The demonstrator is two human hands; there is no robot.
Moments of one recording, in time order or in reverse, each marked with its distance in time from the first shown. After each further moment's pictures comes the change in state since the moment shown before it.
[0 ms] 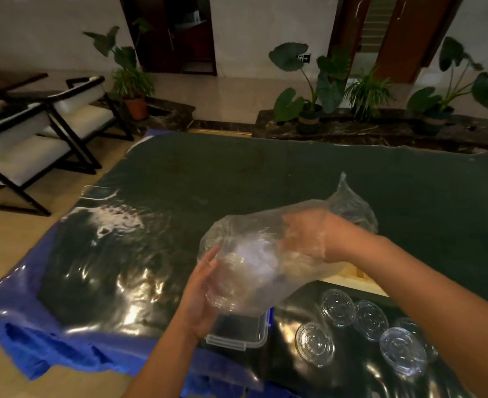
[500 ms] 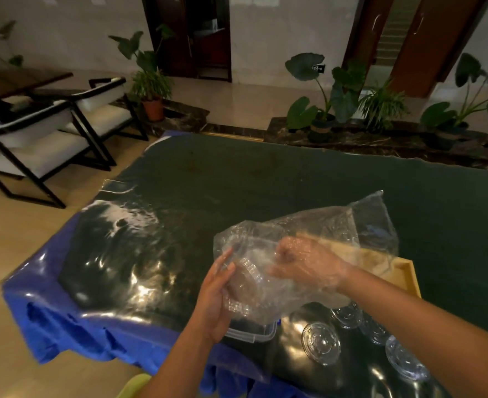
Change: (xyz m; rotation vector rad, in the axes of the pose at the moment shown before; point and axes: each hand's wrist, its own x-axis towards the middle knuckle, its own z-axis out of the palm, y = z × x) left_hand -0.030 -0.007 0.002 0.090 0.040 0.045; right_hand -0.007 -0.026 0.055 0.279 -0.003 -0.055
